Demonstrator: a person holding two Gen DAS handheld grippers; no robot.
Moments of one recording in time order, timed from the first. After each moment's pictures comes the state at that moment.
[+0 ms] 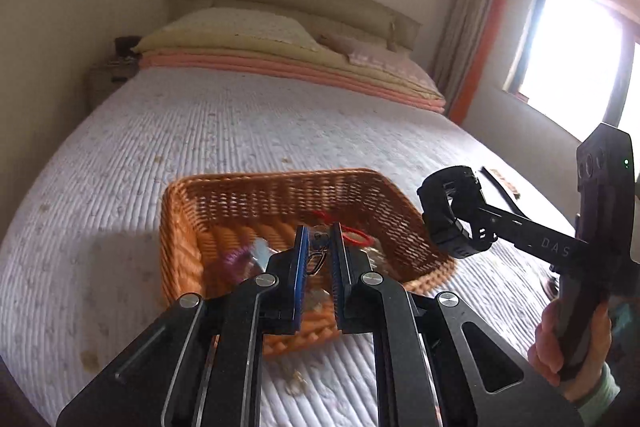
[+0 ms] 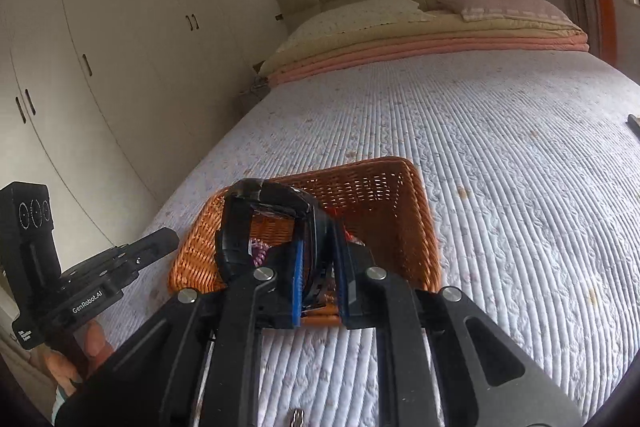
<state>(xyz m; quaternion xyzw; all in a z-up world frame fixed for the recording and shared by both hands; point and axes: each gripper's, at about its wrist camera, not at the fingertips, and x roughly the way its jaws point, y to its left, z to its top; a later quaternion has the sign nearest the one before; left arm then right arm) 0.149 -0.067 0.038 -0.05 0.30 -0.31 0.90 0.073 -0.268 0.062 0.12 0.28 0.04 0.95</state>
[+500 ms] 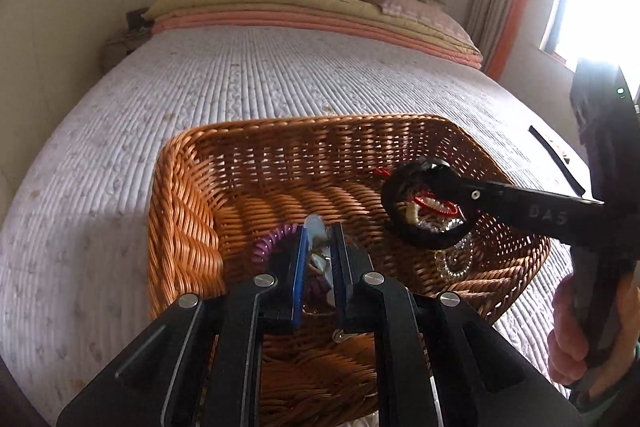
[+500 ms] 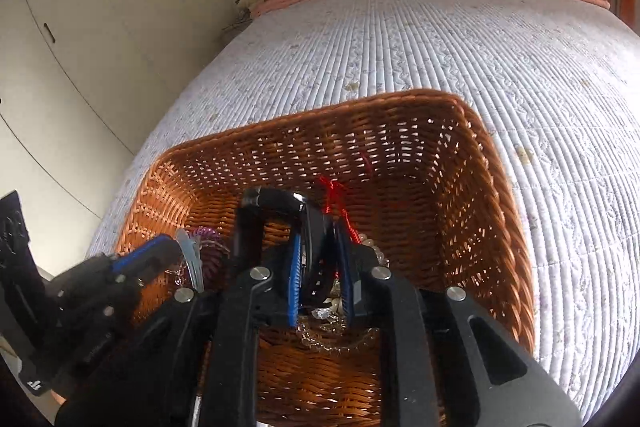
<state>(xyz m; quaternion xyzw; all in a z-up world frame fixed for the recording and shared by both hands) 0.196 -0.085 -0.019 0.01 0.37 -0.27 0.89 0.182 -0.264 0.000 0.13 0.39 0.04 0.91</state>
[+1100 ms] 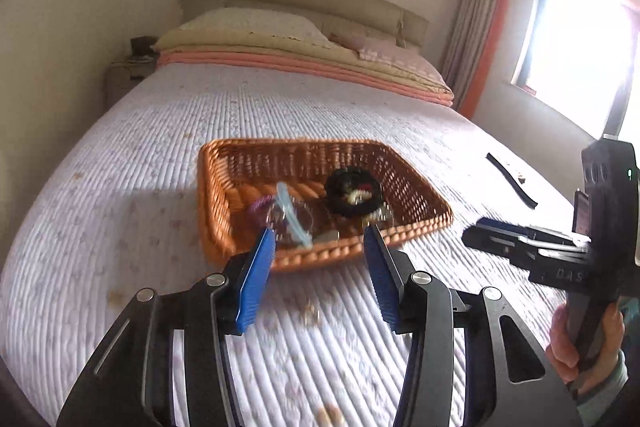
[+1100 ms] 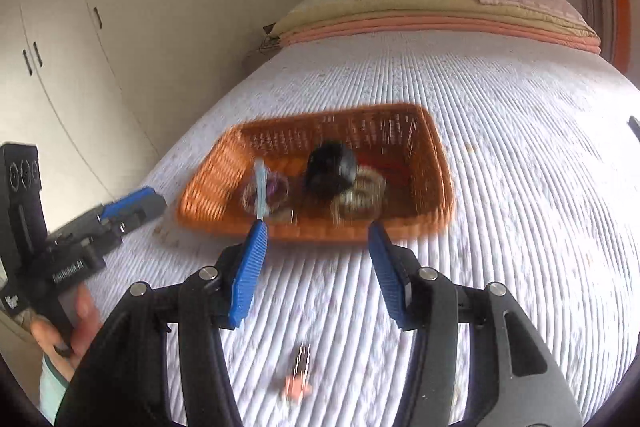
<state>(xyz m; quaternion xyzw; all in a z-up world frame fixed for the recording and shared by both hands) 0.071 -0.029 0.027 -0.03 0.30 -0.29 0.91 0.021 -0.241 0.035 0.08 0.34 0.05 0.94</state>
